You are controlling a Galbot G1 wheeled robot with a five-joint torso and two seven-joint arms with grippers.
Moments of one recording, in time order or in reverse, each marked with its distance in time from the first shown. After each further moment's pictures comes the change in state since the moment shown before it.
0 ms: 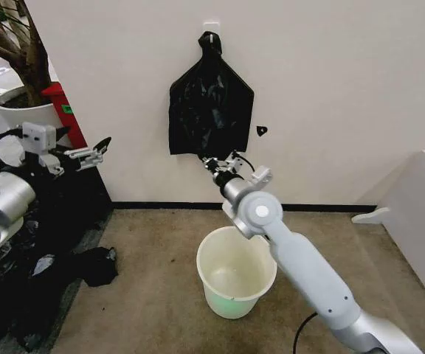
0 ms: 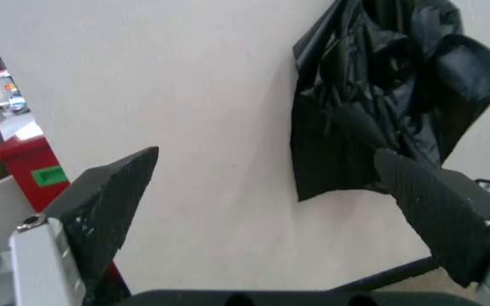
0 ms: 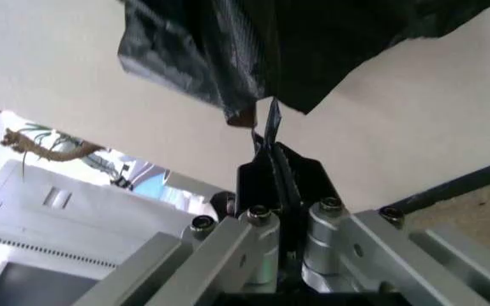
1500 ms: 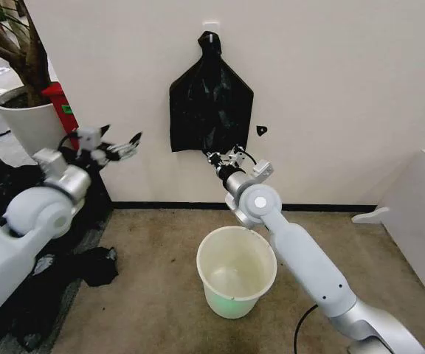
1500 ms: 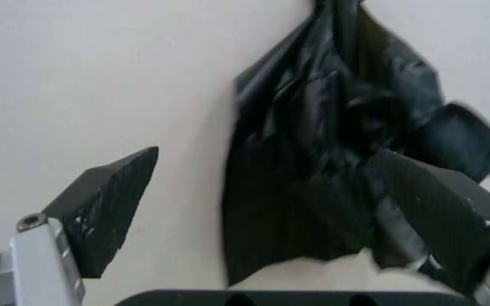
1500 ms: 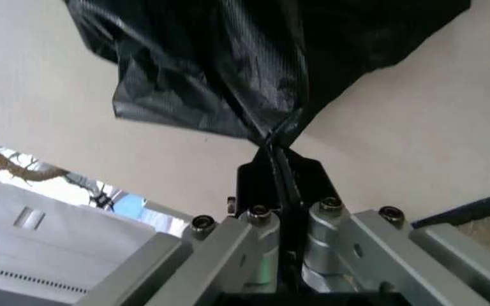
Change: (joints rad) left arm -1.043 -0.488 1.034 0.340 0.289 -0.026 0.082; right arm 0.022 -0.035 0.048 -0.066 -0.035 -0.015 -0.043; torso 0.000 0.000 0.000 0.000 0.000
